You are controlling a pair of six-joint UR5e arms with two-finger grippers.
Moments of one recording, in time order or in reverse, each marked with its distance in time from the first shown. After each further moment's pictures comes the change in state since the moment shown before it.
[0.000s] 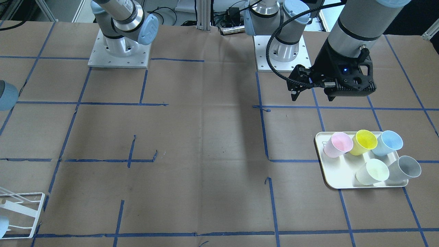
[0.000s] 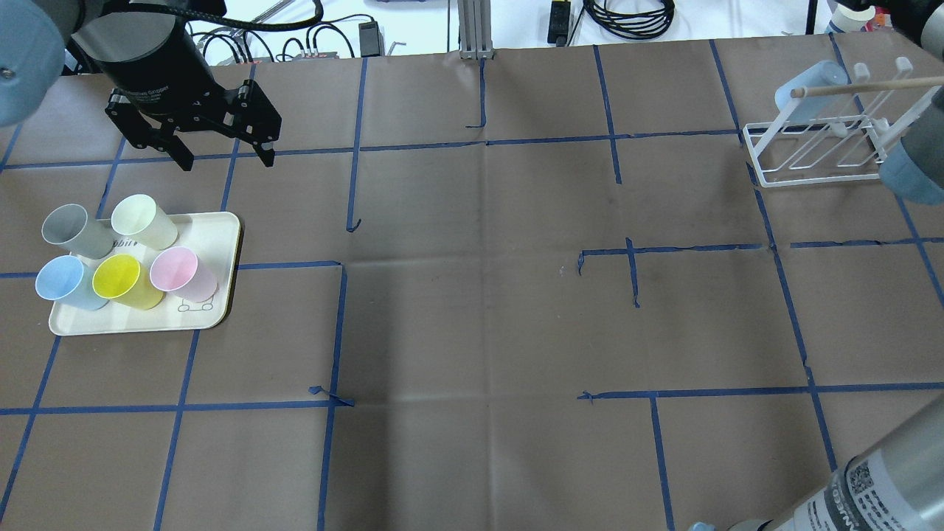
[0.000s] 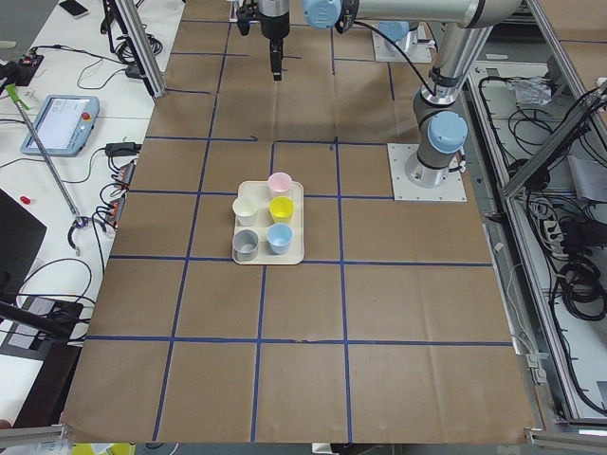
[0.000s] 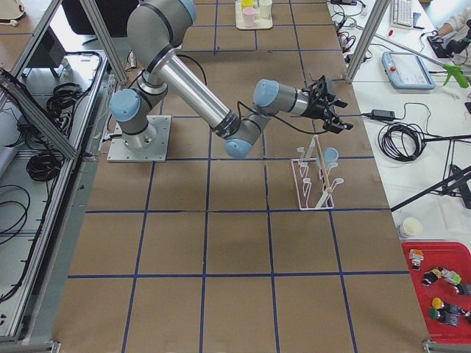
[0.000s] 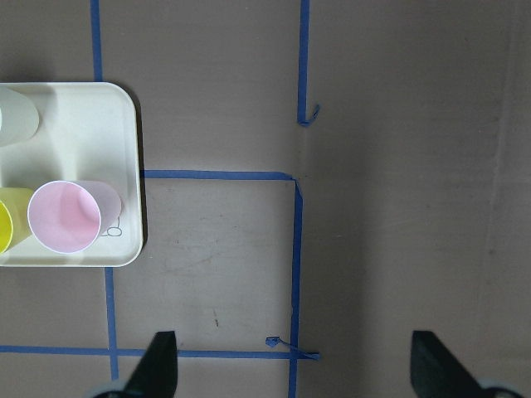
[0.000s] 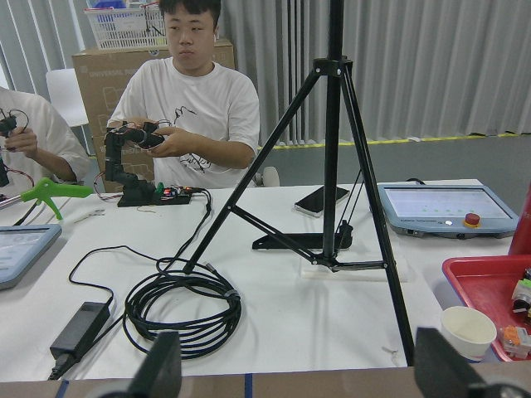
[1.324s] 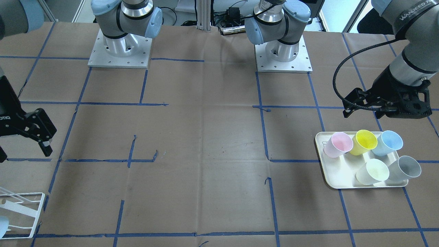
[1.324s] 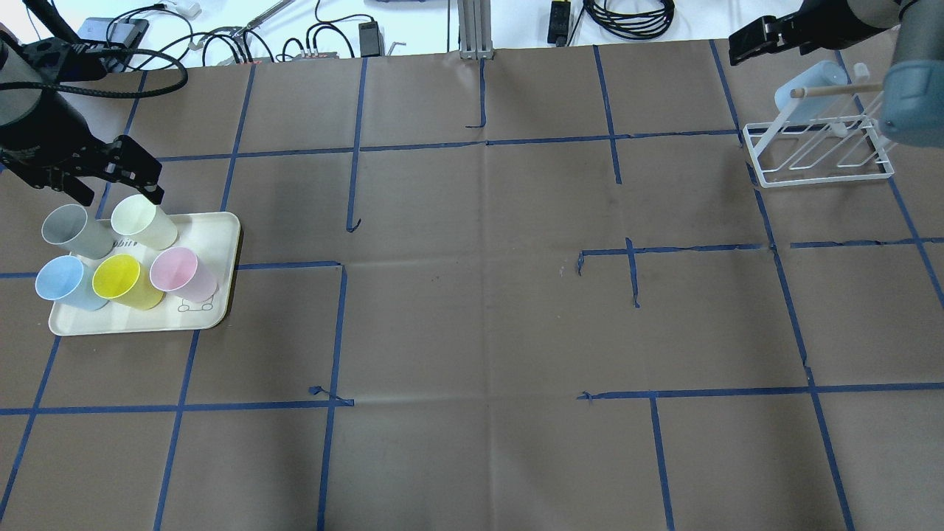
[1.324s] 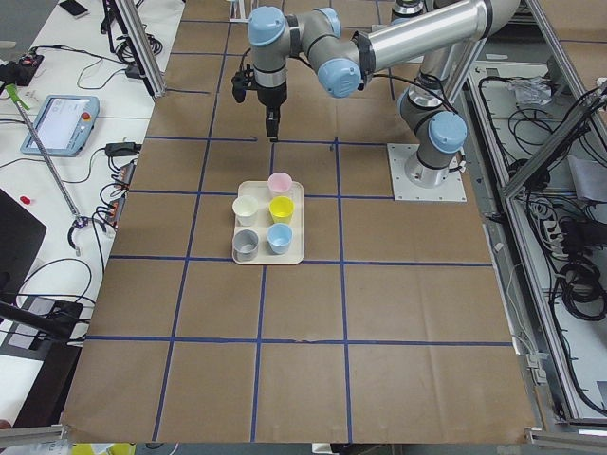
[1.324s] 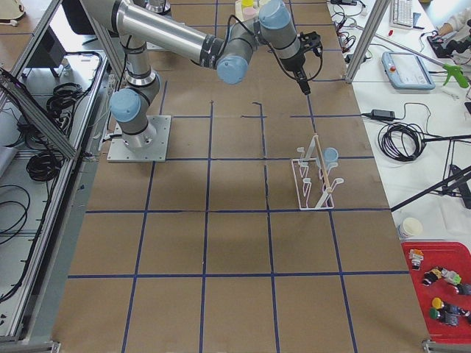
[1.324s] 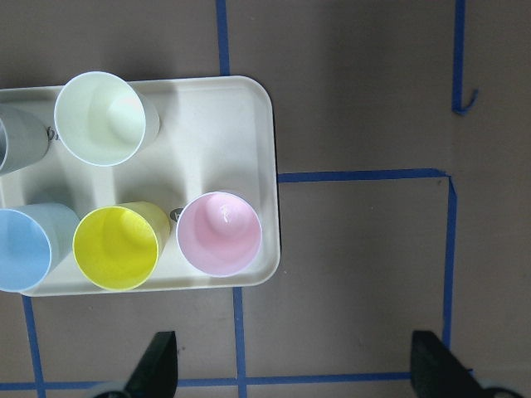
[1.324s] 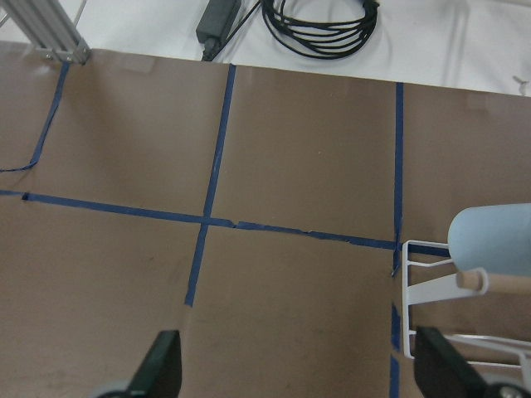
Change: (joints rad) left arm 0.312 -0.003 -0.208 0.239 0.000 0.331; right arm 0.245 -0.322 -0.061 1.095 -0.281 -0.209
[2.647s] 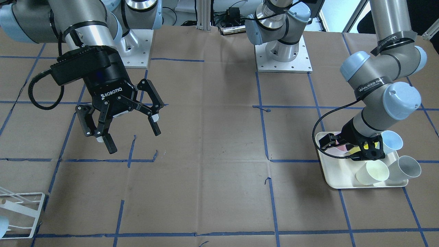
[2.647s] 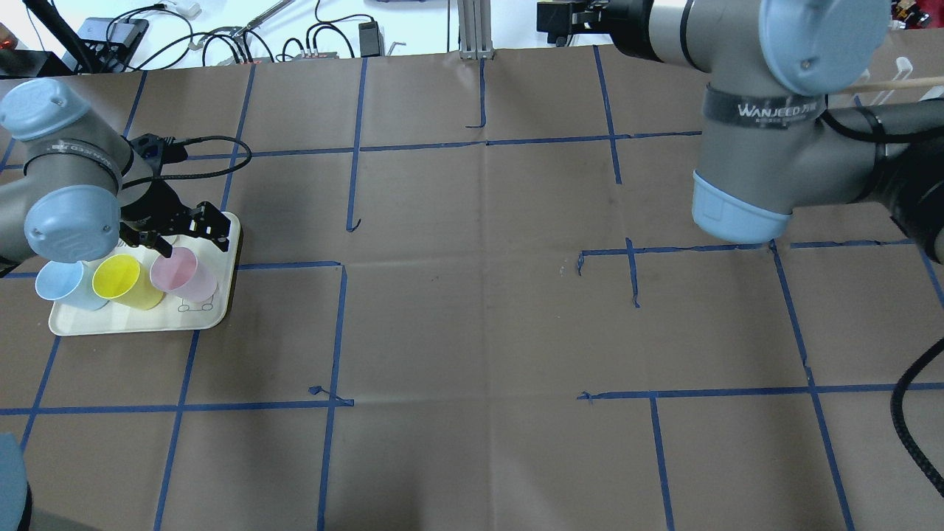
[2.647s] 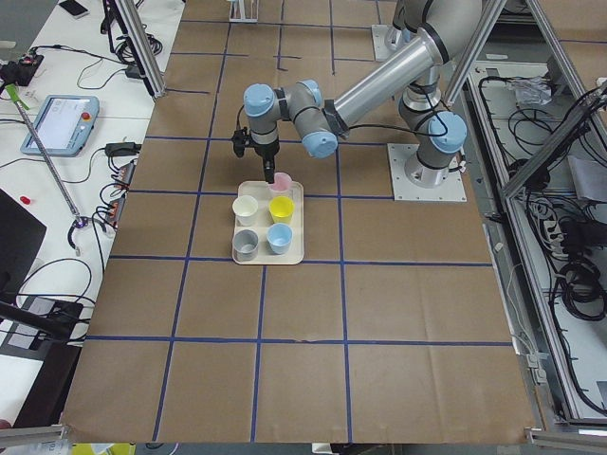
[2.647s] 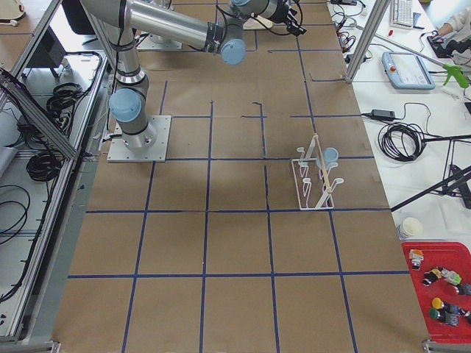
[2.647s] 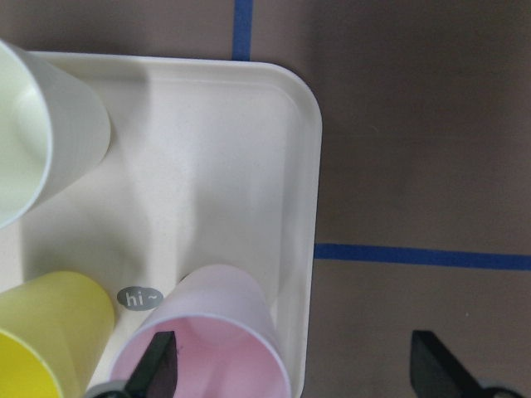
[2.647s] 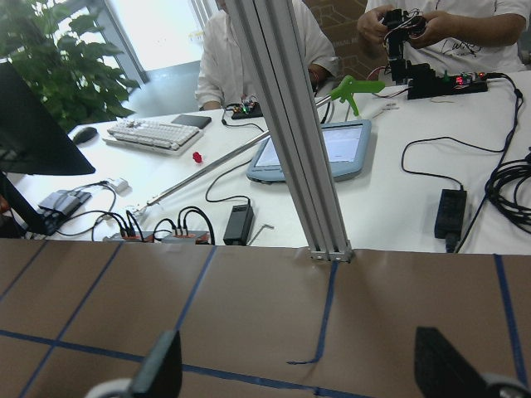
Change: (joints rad) left arm 0.003 -0.227 -0.207 0.386 -0.006 -0.081; right arm 0.296 0.022 0.196 -0.808 0.196 0.534
